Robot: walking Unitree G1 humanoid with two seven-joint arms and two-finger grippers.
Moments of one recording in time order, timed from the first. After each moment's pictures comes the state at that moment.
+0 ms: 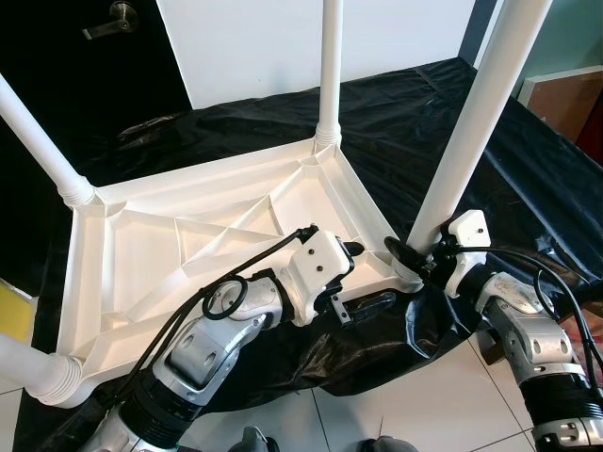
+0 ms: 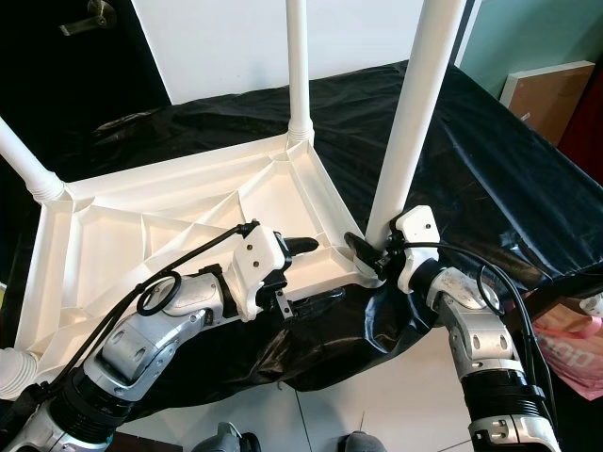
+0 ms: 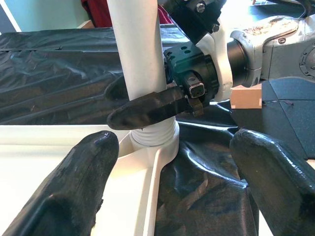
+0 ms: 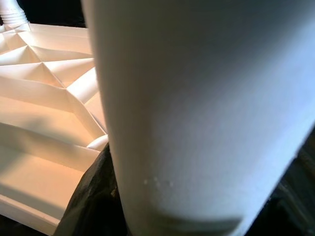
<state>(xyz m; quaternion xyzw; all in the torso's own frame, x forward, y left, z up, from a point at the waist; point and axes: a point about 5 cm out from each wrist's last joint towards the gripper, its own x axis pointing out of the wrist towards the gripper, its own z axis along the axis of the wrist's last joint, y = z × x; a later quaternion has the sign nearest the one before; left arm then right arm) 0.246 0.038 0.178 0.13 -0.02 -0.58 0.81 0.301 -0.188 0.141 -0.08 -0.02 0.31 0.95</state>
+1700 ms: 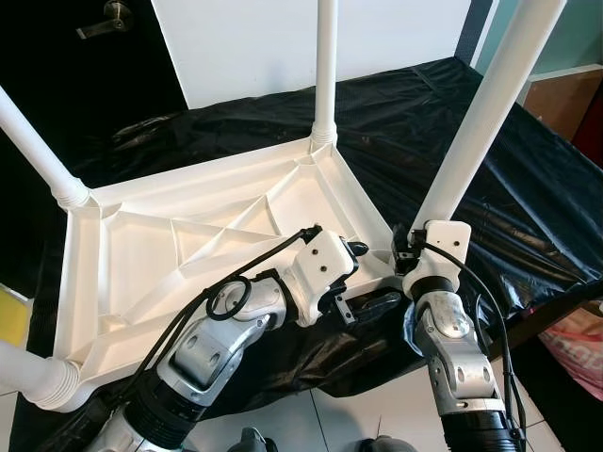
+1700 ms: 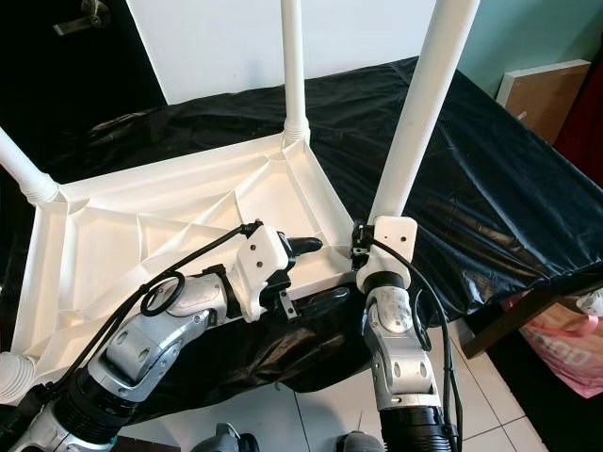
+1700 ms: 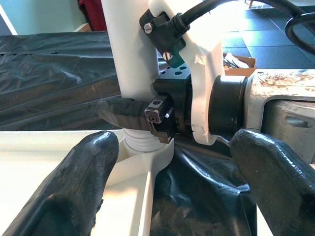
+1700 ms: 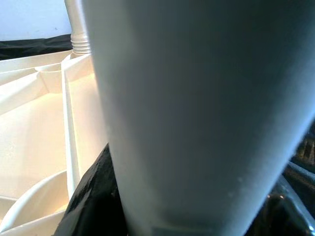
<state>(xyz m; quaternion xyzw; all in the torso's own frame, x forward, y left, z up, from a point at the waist) 0.246 0.035 0.179 0.13 -0.03 -0.58 0.80 0.284 -0.134 0.140 0.02 -0.04 -0.05 1.00</state>
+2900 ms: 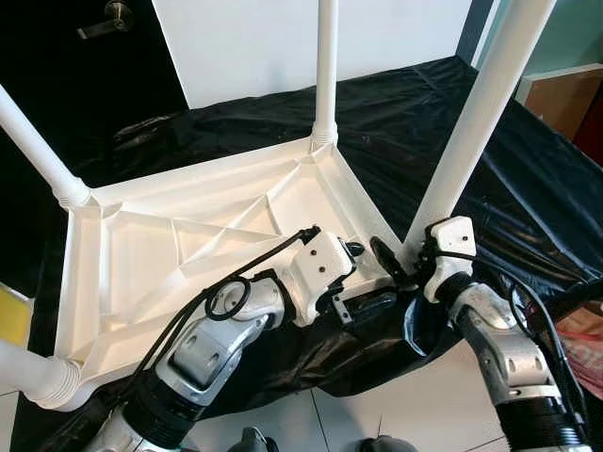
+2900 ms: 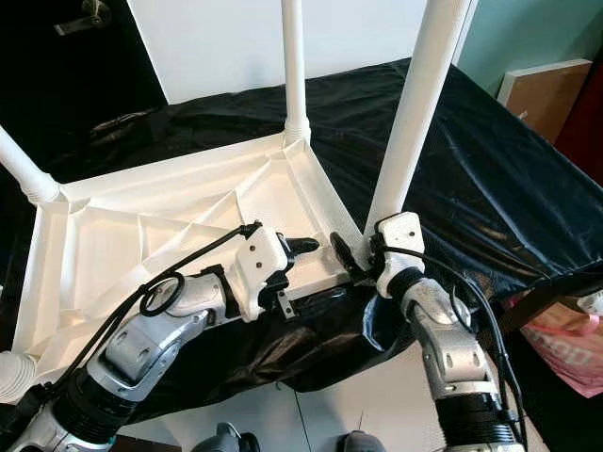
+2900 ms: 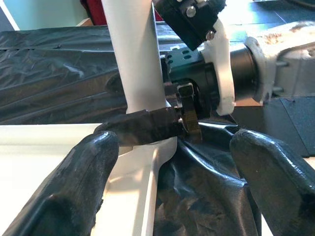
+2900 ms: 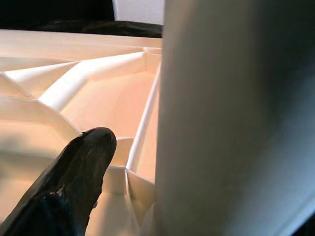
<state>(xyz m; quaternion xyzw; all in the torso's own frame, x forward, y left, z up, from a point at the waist) 0.248 0.037 0.176 0.14 -0.02 -0.57 0.81 0.293 -0.168 0.143 -0.07 -0.03 0.23 0.97</state>
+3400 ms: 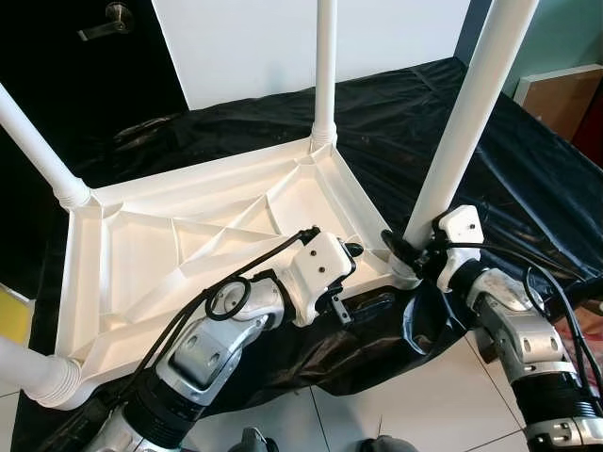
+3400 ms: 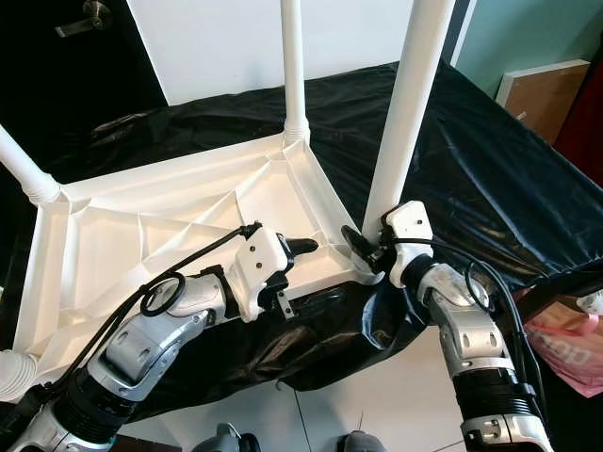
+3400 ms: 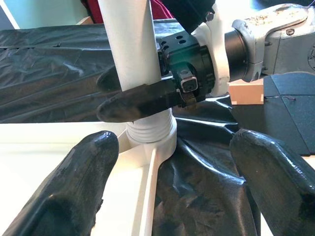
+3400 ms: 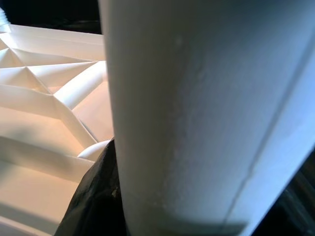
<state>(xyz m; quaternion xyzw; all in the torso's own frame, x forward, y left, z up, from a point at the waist) 0.248 0.037 0.175 0.14 -0.02 -0.57 0.81 0.304 -0.179 0.146 -0.10 -0.03 0.29 0.95</state>
